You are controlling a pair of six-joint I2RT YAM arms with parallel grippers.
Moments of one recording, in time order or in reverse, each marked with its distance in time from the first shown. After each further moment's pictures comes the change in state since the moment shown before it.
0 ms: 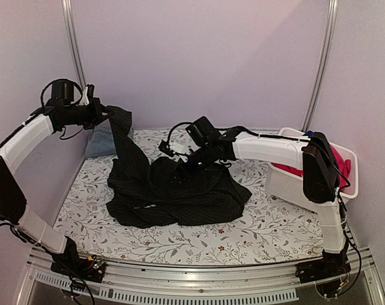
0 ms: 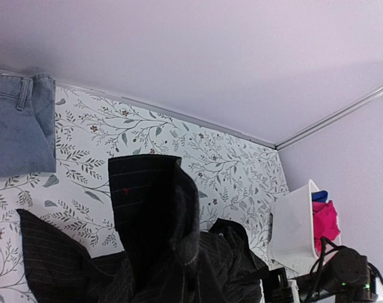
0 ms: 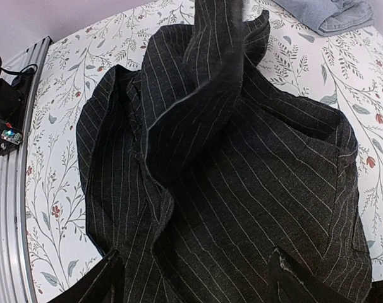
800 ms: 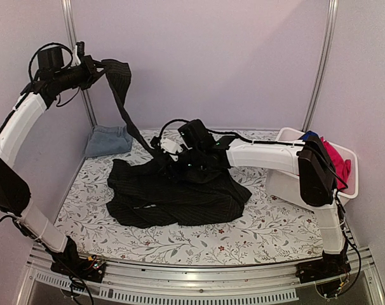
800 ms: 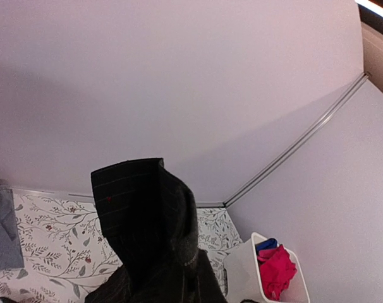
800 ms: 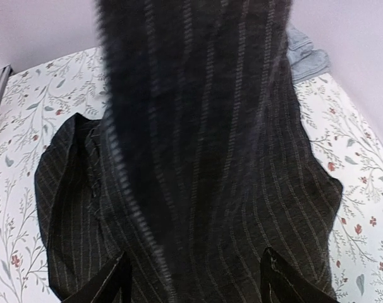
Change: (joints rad) left arm -0.019 0.071 0.396 0.095 0.034 -0.115; right arm 0.048 0.023 -0.016 0.229 0.161 -0.005
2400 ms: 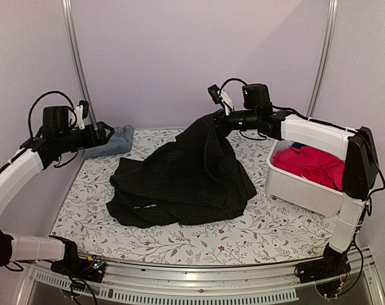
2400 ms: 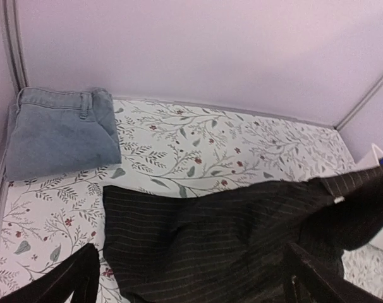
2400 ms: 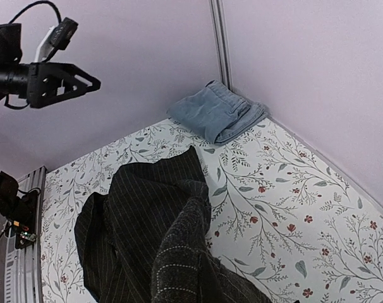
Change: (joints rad) left arm -0.120 -0.446 -0.797 -0.015 -0.346 0.373; right arm -0.325 -0.335 -0.238 0.211 -0.294 0.232
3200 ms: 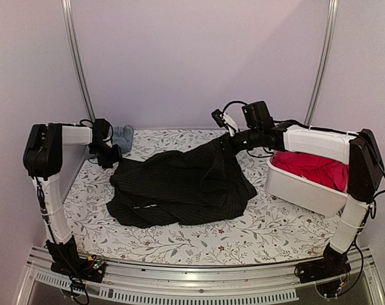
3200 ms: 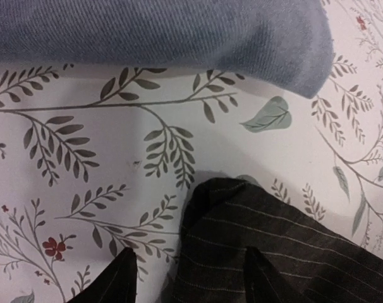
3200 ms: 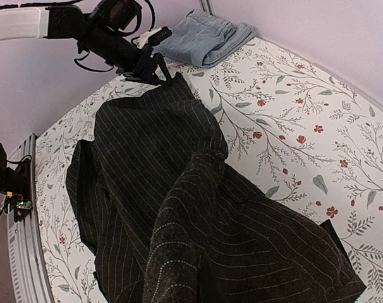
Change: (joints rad) left arm 0.125 0.978 0.478 -0.162 -0.103 -0.164; right arm 0.006 -0.064 -0.198 -0.131 0.050 0.018
